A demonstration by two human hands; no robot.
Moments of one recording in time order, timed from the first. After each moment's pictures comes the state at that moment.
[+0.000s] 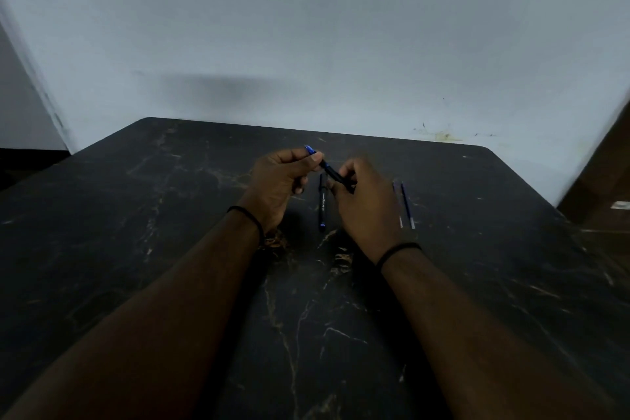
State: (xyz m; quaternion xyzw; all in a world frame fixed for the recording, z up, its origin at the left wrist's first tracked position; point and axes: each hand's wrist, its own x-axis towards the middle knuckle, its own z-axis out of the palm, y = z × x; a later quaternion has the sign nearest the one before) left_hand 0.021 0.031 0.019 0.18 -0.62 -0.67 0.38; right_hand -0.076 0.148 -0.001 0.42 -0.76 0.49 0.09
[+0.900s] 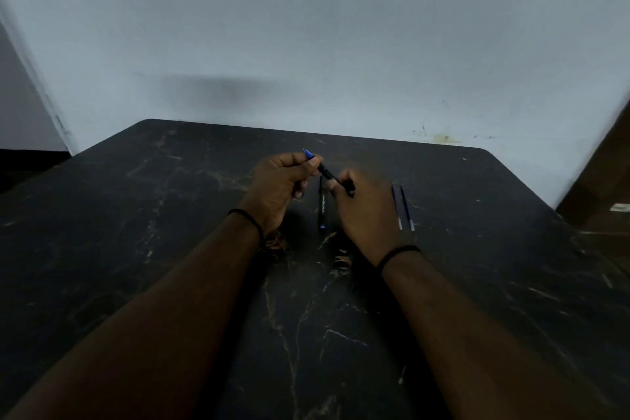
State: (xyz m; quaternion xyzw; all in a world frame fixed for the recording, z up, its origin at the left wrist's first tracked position) left_hand 0.022 0.028 0.016 0.18 -0.63 -0.66 0.36; right_hand -0.079 0.145 -0.005 0.43 -0.77 0.47 0.07
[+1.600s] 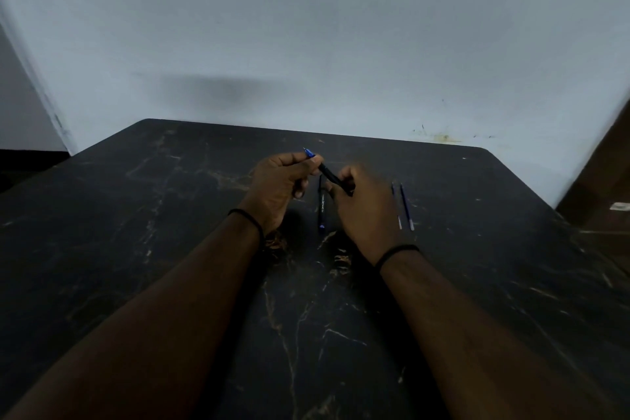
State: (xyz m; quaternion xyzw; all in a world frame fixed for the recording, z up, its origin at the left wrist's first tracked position) left_hand 0.019 0.027 0.014 0.18 -0.62 -0.67 0.37; right_hand -0.073 0.150 0.003 0.43 -0.76 0.48 0.06
